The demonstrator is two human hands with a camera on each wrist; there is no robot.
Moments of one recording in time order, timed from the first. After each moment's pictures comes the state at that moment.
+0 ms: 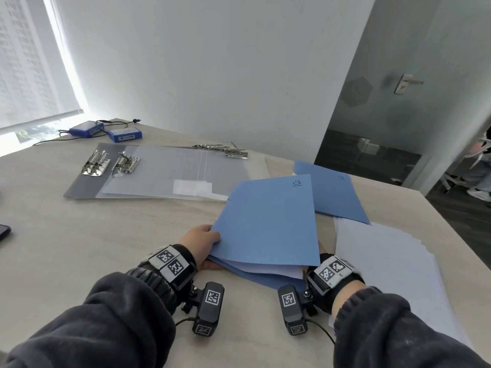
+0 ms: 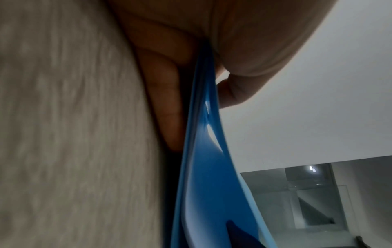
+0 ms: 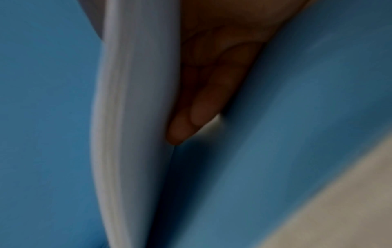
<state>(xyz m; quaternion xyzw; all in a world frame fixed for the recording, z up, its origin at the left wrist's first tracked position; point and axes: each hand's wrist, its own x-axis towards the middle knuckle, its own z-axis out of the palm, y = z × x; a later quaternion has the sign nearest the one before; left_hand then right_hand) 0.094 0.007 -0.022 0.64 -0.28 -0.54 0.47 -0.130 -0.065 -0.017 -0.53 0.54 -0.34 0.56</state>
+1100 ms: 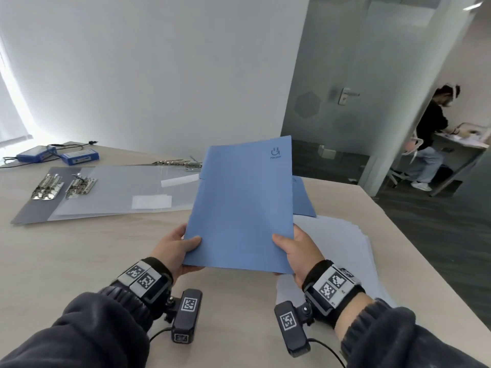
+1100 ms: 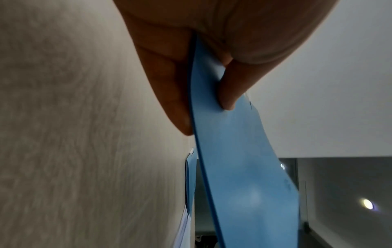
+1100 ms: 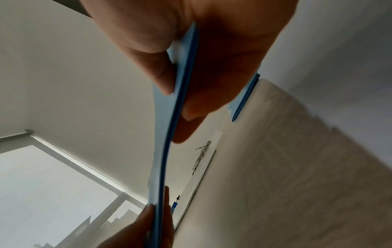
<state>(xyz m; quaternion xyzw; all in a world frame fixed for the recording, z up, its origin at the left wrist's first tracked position) 0.048 0.027 -0.009 0.55 -0.32 -0.54 0.55 -0.209 -0.009 0.018 -0.54 0.49 -0.43 0.53</state>
